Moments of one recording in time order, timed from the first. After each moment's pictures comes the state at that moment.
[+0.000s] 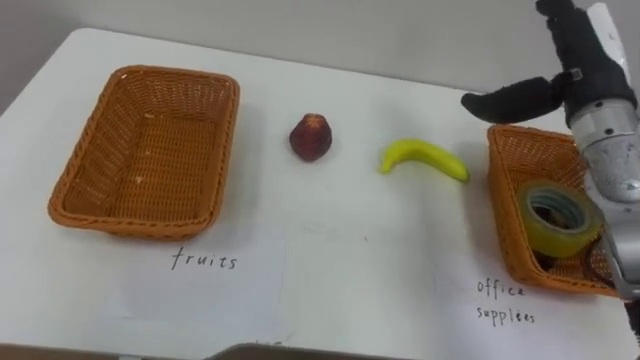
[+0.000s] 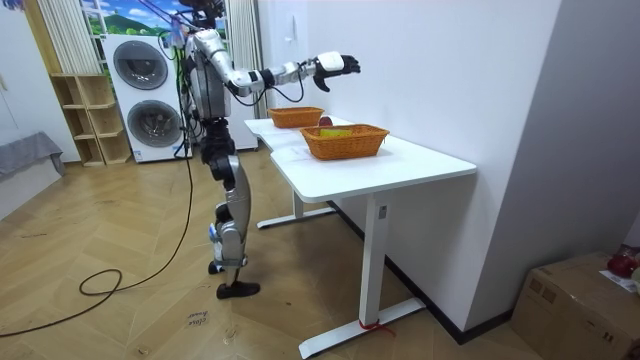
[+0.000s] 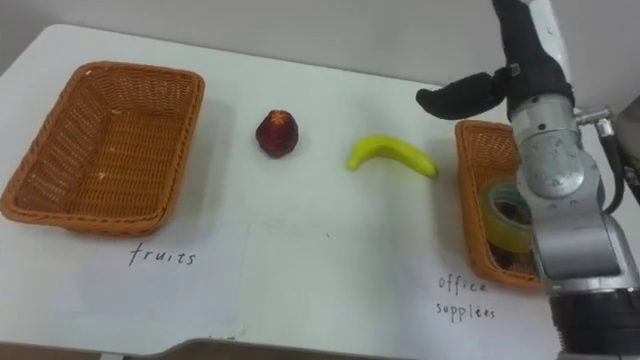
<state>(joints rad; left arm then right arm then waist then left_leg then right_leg) 0.25 0.23 0.12 0.99 0.16 0.12 0.16 -0.38 -0.54 0.02 0.07 -0.18 0.14 0.00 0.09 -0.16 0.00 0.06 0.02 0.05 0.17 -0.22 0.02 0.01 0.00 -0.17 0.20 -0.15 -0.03</state>
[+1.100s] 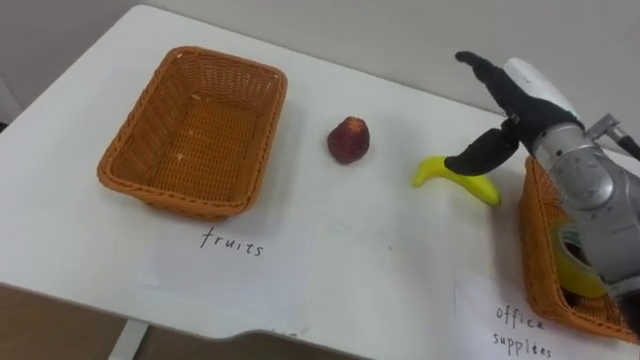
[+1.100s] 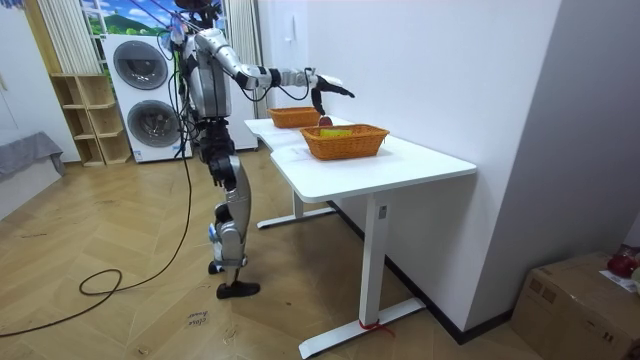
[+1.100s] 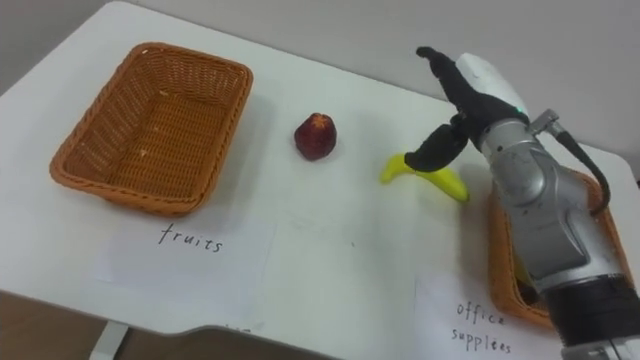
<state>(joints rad) 0.23 0.29 0.09 1.01 0.15 0.13 0.14 -0.39 -0.60 0.19 0.23 -0.44 0.16 0.18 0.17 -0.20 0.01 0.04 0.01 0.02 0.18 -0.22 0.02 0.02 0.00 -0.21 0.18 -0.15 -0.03</state>
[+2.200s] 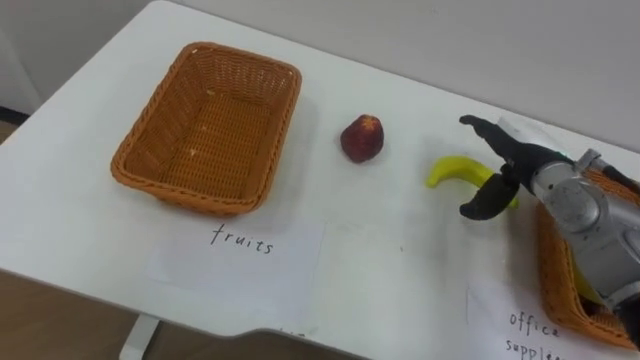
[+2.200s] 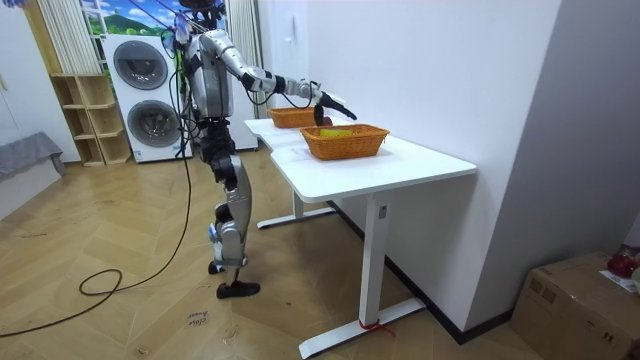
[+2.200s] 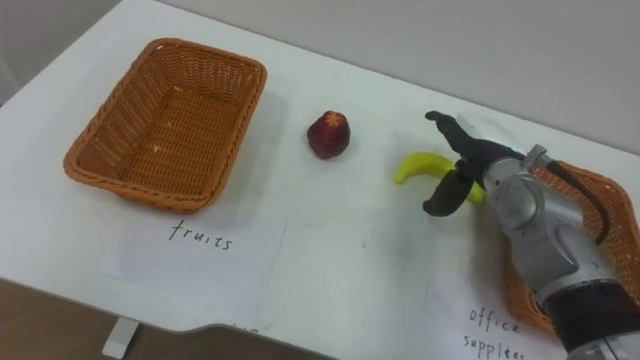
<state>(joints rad) 0.16 0.32 0.06 1.05 0.16 0.12 0.13 -0.39 -0.62 0.27 0.42 -0.52 0.14 0.19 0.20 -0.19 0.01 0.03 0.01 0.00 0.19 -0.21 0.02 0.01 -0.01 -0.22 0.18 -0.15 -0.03</state>
